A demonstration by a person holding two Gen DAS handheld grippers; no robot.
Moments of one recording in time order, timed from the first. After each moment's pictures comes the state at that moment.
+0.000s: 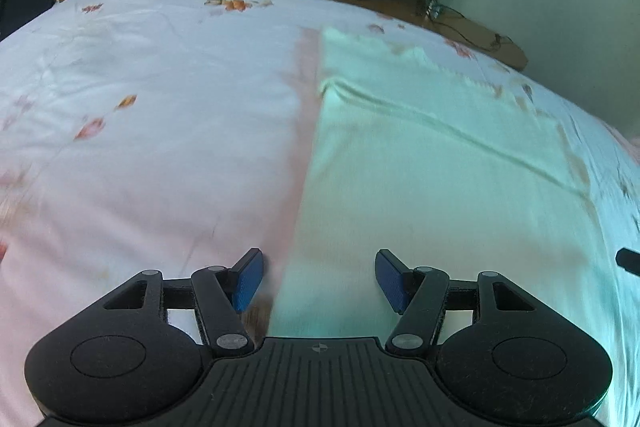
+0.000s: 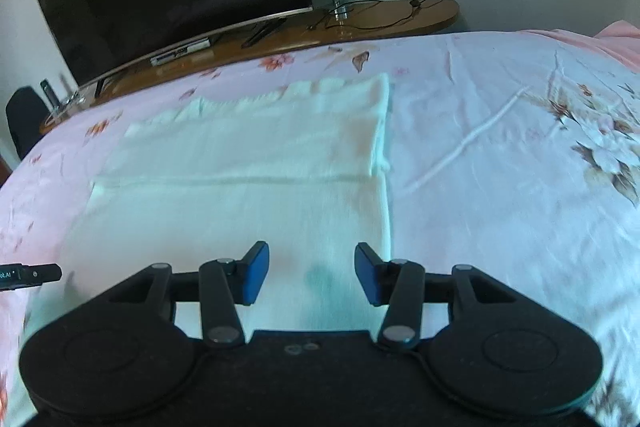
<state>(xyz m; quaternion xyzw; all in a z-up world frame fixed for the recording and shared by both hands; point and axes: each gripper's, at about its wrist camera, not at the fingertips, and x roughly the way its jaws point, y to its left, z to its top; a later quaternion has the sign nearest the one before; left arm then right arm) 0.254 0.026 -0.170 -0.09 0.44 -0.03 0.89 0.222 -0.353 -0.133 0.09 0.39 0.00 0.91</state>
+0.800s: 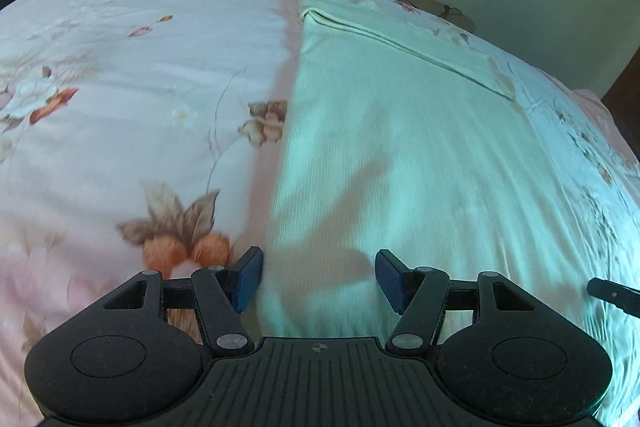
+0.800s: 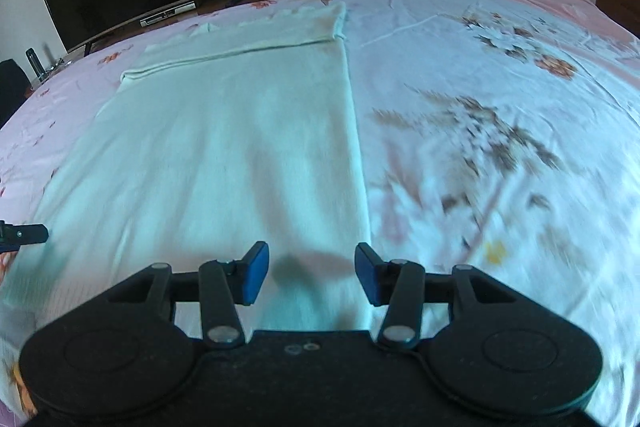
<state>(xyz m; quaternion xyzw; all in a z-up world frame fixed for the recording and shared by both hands) 0.100 0.063 -0.171 -0.09 0.45 -0.09 0.88 0.033 -0.309 -0.140 0.08 0.42 -0.06 0.90</state>
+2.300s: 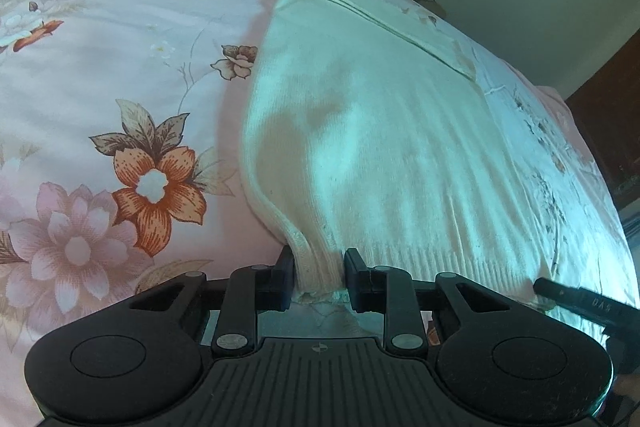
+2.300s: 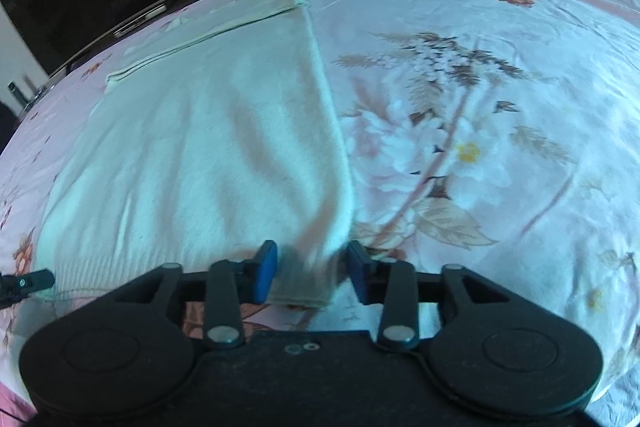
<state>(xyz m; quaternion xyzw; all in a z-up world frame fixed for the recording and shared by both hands) 0.072 0.068 -0.179 -0.16 0.49 -0.15 0.85 -0.004 -0.315 -0.152 0.15 0.44 -0.09 0.88</state>
